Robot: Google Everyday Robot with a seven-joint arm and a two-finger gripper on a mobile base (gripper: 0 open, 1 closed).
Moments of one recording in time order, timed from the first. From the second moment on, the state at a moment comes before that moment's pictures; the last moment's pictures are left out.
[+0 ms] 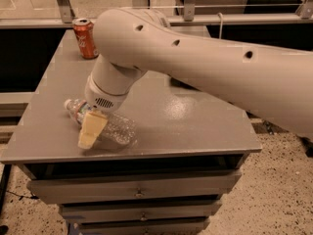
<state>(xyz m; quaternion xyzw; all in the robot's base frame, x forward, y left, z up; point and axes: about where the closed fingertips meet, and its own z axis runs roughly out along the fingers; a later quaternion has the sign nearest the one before) 0.485 0.156 0.837 -0.68 0.68 0.14 0.23</state>
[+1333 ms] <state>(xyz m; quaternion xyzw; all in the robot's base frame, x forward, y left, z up) 0.503 0.148 0.941 -0.66 0.65 0.23 0.30</state>
